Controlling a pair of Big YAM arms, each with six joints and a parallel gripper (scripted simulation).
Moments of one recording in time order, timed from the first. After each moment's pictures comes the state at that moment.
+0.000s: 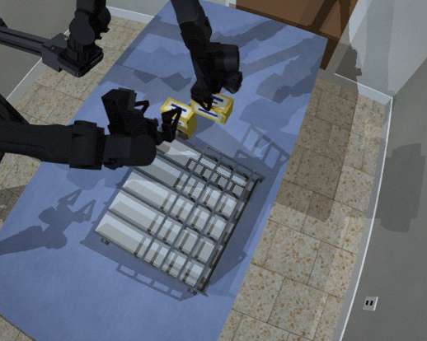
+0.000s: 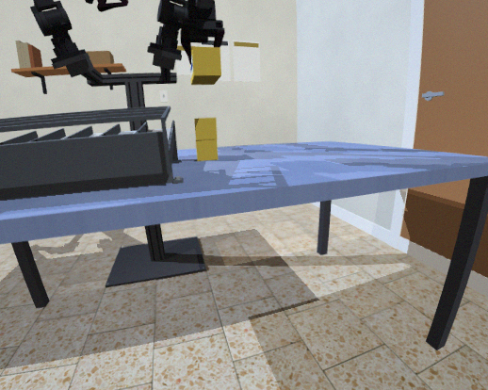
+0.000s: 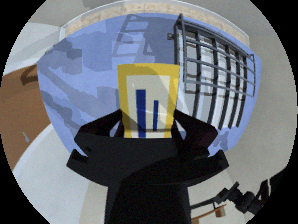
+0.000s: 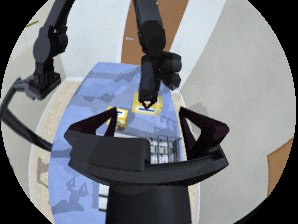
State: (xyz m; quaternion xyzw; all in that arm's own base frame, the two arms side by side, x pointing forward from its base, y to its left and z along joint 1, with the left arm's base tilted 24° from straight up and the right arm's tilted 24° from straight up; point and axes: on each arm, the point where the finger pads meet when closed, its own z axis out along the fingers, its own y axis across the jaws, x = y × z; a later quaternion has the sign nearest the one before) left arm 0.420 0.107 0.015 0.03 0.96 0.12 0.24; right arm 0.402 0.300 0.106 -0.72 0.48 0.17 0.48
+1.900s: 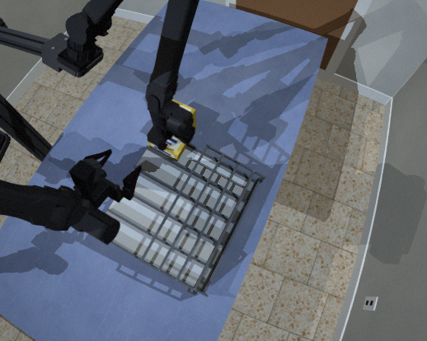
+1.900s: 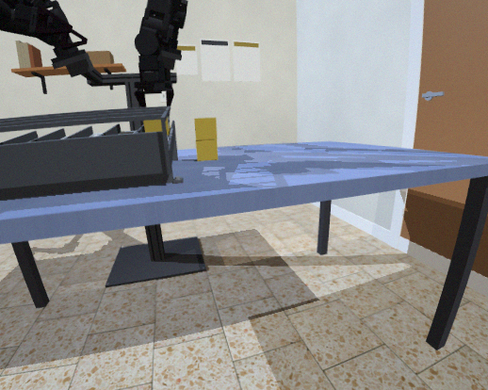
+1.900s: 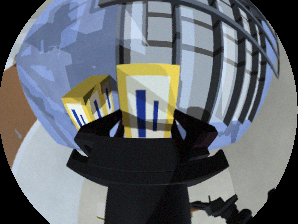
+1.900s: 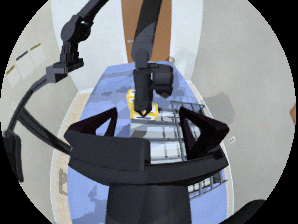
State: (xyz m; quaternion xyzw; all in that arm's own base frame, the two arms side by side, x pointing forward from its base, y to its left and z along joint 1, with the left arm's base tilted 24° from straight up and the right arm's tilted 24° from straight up) left arm 0.359 0.014 -0.167 0.02 0.98 0.13 0.14; right arm 0.372 0.148 0.038 -0.65 0.55 0.25 0.46
